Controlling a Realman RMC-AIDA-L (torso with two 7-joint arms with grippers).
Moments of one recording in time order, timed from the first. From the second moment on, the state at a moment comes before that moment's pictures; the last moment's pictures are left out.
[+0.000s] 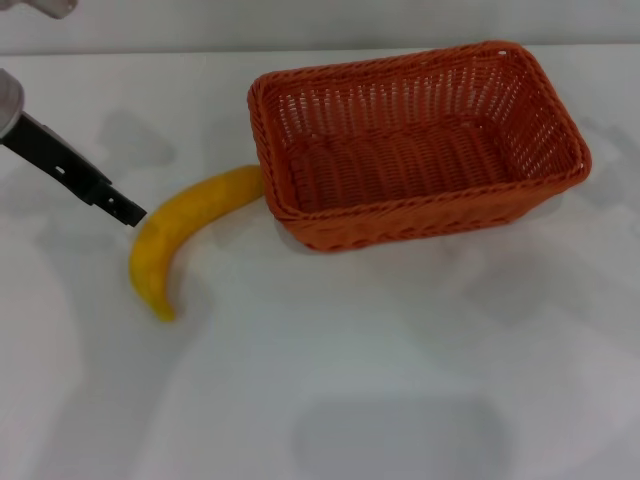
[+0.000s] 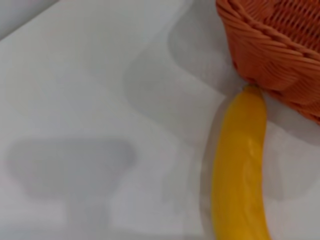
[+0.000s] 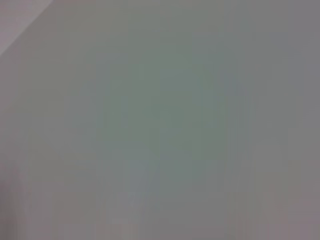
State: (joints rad) left arm -1.30 -2.08 2.85 -0.89 0.59 1.48 -1.71; right arm 0.38 2.01 -0.75 -0.63 -1.11 -1.61 1.05
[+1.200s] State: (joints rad) left arm -1.26 -2.08 2.85 -0.62 0.58 1.24 -1.76; right arm 0.38 2.01 -0.78 -0.62 -1.11 -1.62 1.05
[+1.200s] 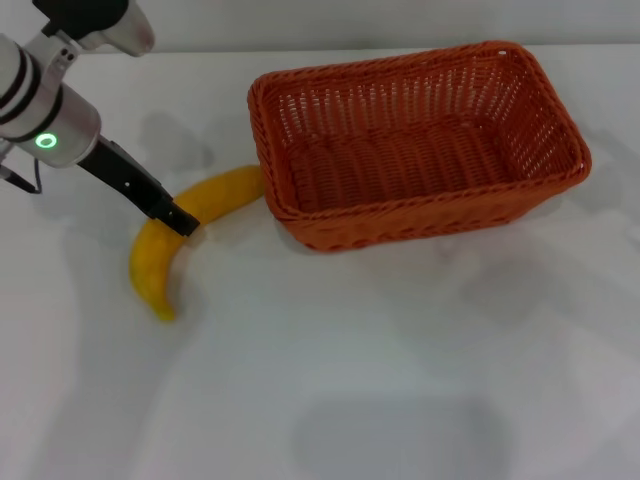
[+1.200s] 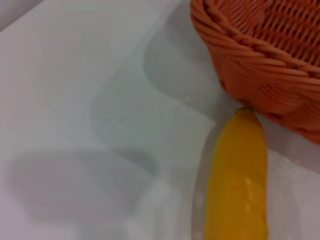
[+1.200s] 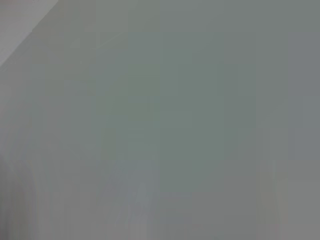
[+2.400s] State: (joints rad) left arm -1.25 -2.08 2.85 -0.61 0.55 1.23 -1.79; right arm 0.38 2.00 -0.78 -0.63 -1.11 -1.63 1.07
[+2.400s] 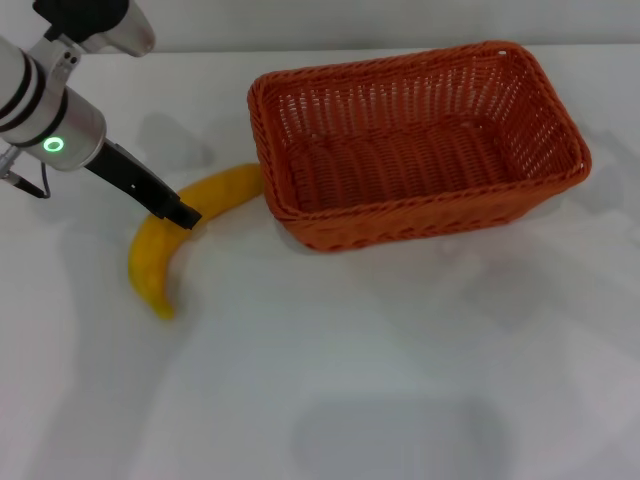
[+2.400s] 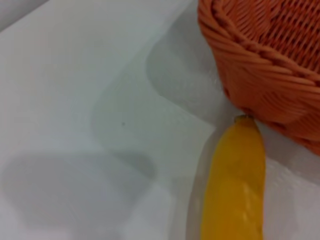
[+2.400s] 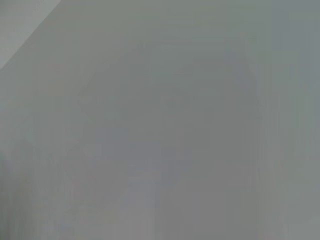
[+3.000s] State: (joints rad) left arm -1.24 -2.08 2.85 -0.64 0.56 1.24 -1.83; right arm 0.38 2.00 -0.77 -0.63 -1.11 -1.62 1.07
